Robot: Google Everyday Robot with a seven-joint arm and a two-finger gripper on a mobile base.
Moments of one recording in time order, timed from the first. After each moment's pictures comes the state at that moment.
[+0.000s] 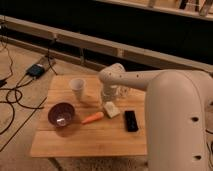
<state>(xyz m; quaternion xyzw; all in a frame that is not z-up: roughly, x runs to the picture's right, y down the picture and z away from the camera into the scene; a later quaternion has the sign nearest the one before) 0.020 0.113 0.867 -0.31 0.20 0.58 0.73</state>
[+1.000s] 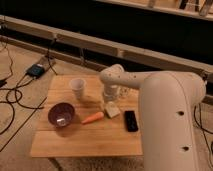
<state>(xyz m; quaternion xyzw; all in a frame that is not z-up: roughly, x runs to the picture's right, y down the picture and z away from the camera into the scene) 0.030 0.119 0.899 -0.31 0.20 0.54 0.75</state>
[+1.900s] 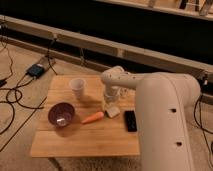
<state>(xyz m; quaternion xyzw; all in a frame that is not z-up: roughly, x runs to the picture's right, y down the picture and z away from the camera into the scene) 0.034 0.128 0.914 -0.32 0.20 0.54 0.75</state>
